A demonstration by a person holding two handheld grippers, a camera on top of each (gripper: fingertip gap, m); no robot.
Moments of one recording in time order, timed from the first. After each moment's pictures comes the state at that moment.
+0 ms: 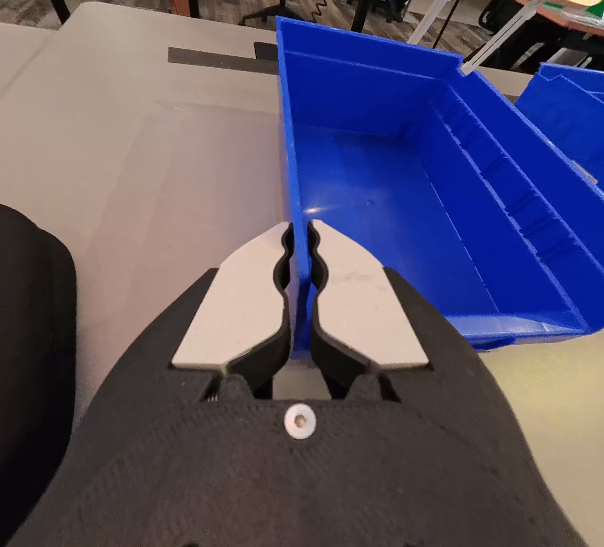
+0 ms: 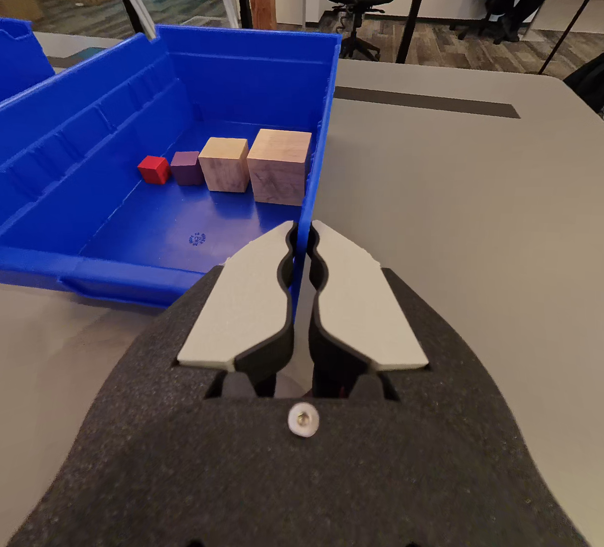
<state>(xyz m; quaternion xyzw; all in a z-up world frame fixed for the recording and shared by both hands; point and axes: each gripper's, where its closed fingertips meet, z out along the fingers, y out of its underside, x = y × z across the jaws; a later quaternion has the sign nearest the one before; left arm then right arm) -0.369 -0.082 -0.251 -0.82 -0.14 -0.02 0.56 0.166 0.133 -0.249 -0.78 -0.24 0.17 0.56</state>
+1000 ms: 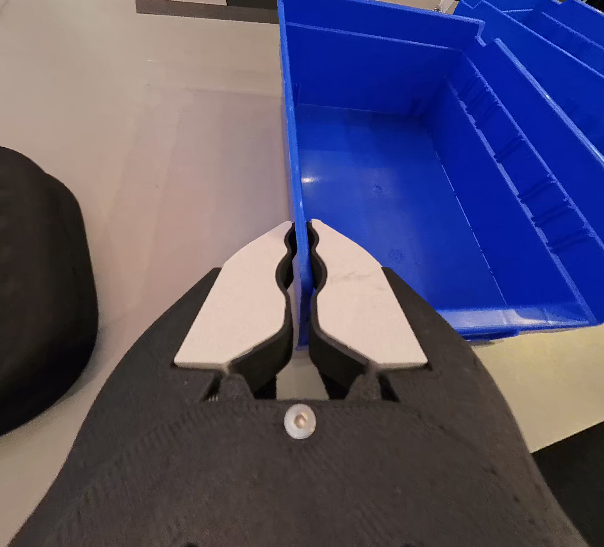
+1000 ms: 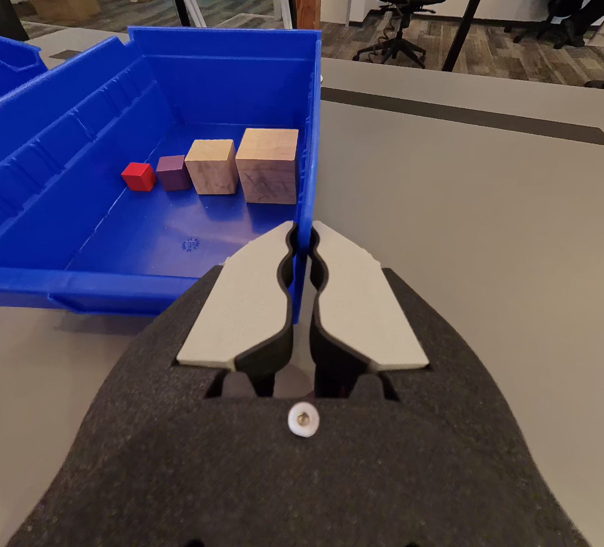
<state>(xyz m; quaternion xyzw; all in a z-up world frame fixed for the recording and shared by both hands) -0.337 -0.140 -0.253 -0.85 -0.10 -0.03 0.52 0.111 0.144 -0.251 -0.77 -0.29 0.20 0.54</state>
